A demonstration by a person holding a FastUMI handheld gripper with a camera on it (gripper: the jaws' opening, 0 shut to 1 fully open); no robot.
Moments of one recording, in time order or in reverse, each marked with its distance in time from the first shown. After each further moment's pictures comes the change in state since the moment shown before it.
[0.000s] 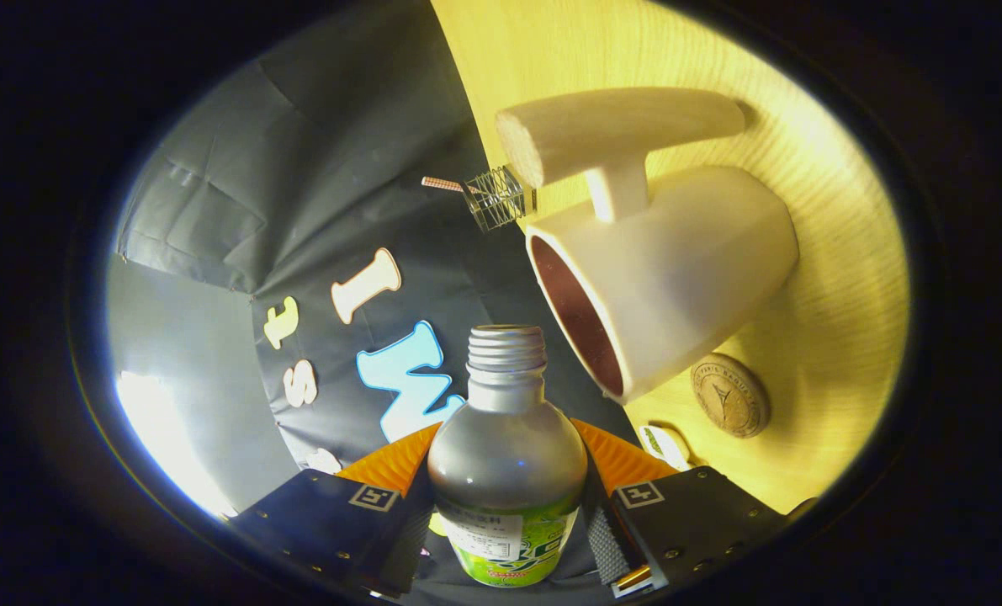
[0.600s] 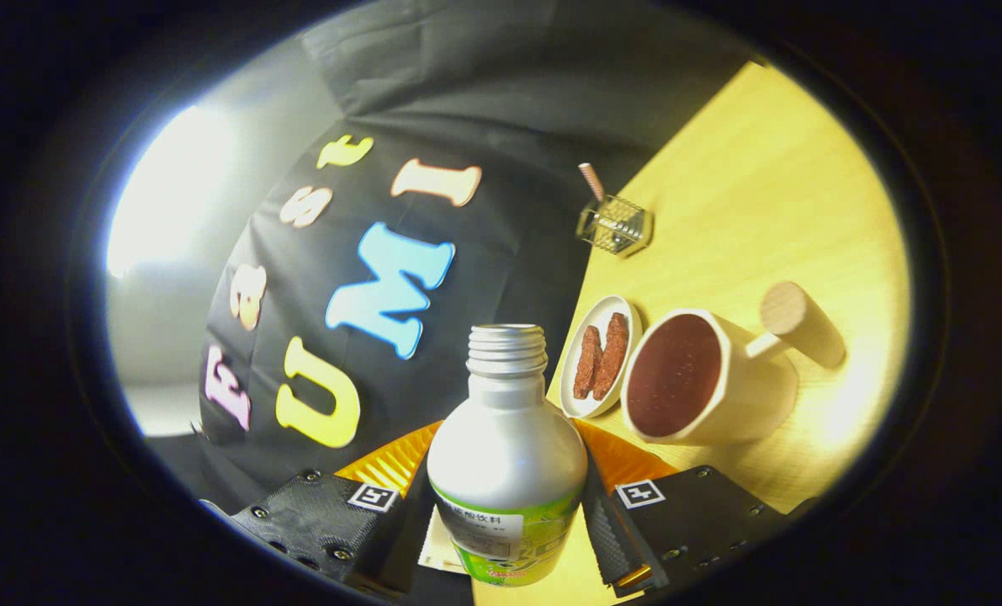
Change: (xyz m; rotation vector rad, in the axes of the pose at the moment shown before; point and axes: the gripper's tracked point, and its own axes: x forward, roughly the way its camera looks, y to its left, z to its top) arm -0.015 0.007 -0.019 -0.853 0.096 -0.078
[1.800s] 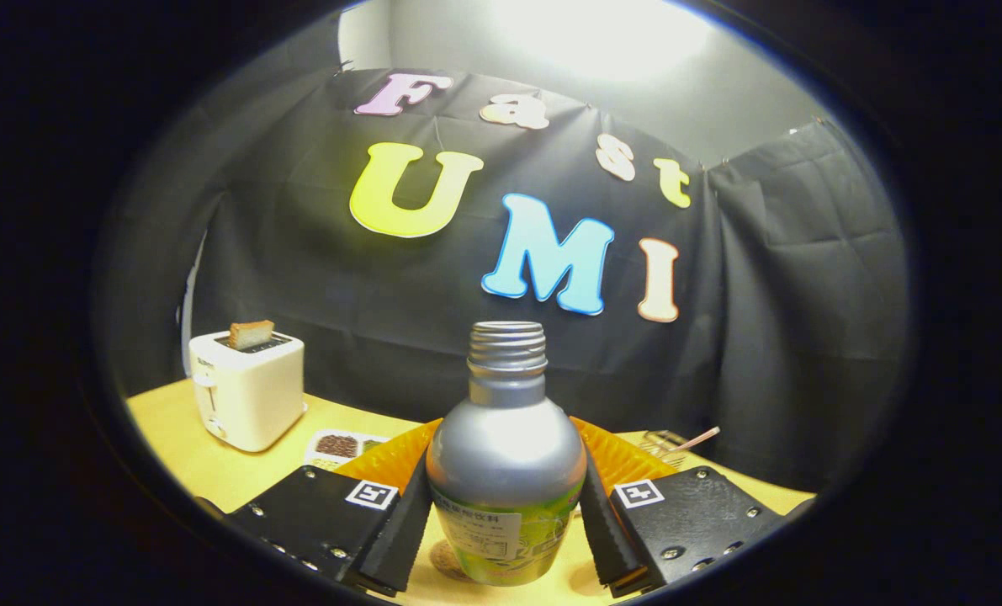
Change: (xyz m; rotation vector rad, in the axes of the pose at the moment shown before) arm 0.032 0.073 -0.055 -1.298 -0.072 0.024
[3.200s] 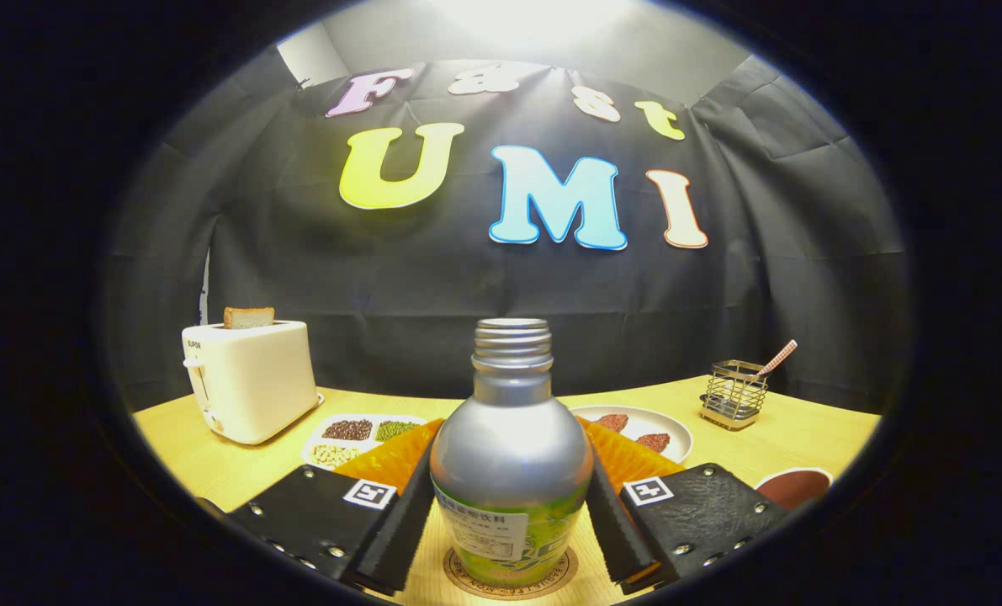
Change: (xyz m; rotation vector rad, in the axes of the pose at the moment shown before) arm 0.048 0.010 -0.082 0.134 0.039 0.071
